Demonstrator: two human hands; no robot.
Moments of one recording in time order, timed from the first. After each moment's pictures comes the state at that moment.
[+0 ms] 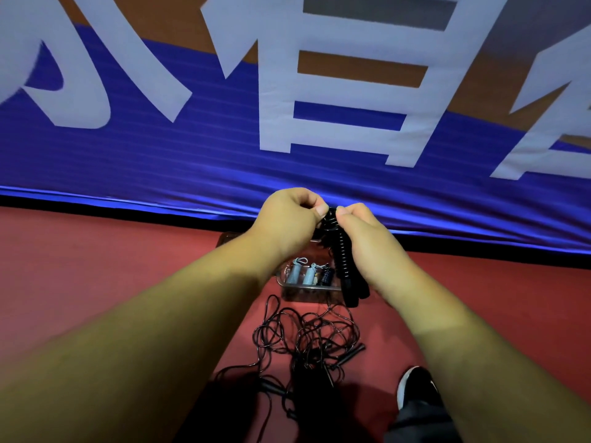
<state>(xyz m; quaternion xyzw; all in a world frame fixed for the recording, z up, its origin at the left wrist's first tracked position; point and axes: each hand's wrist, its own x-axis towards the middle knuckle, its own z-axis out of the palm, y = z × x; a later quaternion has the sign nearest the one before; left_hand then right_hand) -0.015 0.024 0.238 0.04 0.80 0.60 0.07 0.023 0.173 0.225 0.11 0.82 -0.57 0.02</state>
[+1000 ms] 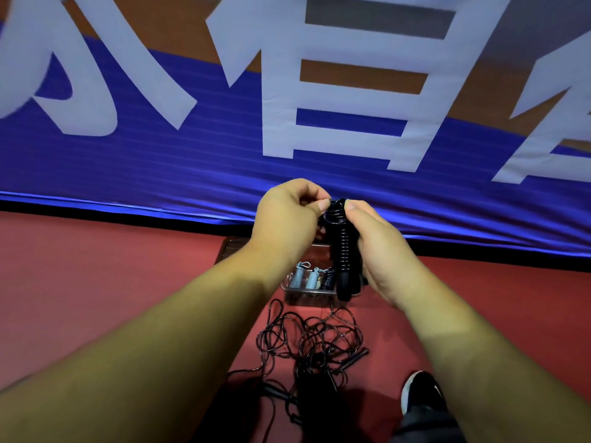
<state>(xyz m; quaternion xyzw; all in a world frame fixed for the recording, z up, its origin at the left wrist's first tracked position) -0.005 0.025 0.254 0.03 0.75 0.66 0.00 0.024 0.170 0.232 0.07 0.68 -0.72 0.03</state>
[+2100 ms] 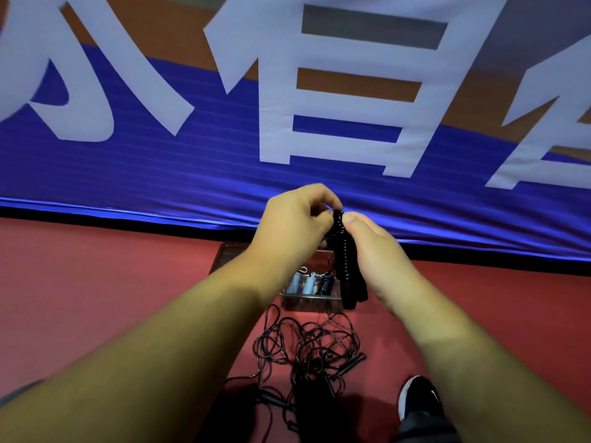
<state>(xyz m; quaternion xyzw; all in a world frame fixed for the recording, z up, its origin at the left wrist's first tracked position) -0.002 0.024 0.265 0.14 0.83 0.54 -0.03 0.029 0.173 0.241 0.09 0.78 -0.61 -0.01</state>
